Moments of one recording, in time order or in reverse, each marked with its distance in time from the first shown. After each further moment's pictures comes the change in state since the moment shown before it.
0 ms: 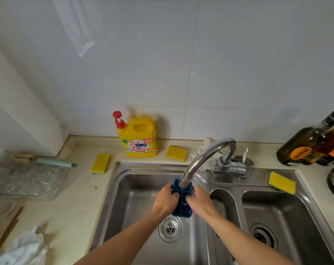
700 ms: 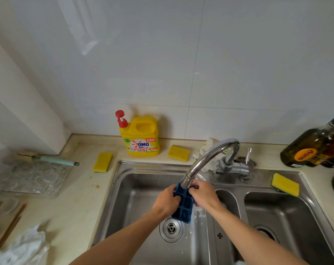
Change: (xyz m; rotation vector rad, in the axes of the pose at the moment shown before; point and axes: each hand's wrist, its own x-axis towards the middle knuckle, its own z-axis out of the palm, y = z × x) left_hand 0.001 -0.002 -0.007 0.148 -0.099 0.054; right_hand 0.018 -0.004 -0.014 -0.013 0.046 -0.040
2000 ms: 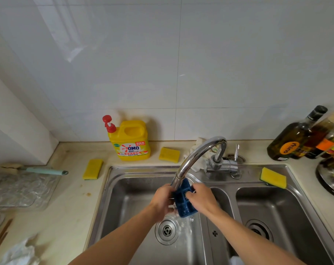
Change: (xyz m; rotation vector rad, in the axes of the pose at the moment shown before) left_hand 0.005 0.017 0.010 -0.741 -0.109 -0.288; right_hand -0.014 0.014 -0.011 -0.114 0.011 0.004
